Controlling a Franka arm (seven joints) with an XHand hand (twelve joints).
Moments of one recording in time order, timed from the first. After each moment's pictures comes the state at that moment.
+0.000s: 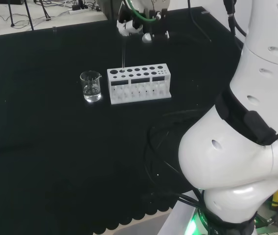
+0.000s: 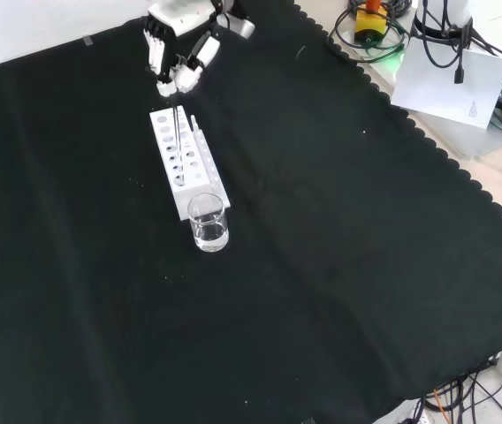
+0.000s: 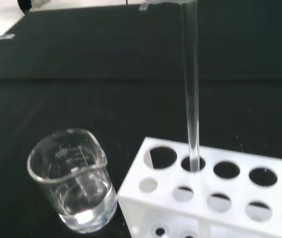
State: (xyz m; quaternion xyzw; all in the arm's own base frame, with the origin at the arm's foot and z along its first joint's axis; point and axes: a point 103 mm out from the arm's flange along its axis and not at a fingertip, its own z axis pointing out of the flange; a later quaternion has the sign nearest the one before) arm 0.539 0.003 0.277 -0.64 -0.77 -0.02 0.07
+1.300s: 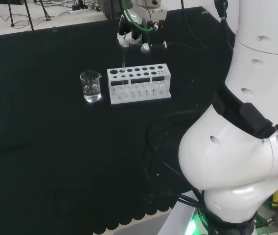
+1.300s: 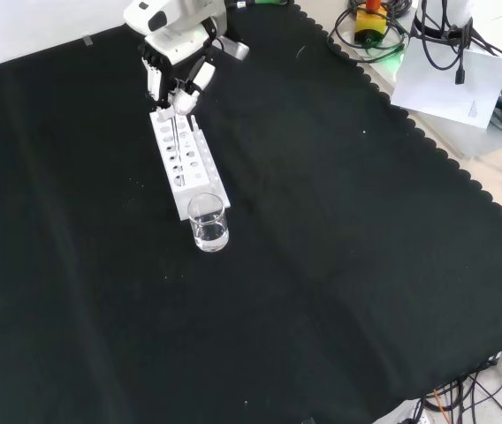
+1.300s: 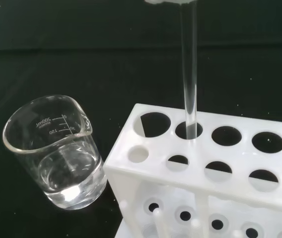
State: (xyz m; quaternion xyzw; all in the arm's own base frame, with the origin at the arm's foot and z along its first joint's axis) arm 0.550 0.003 0.240 -0.64 -0.76 0.00 0.09
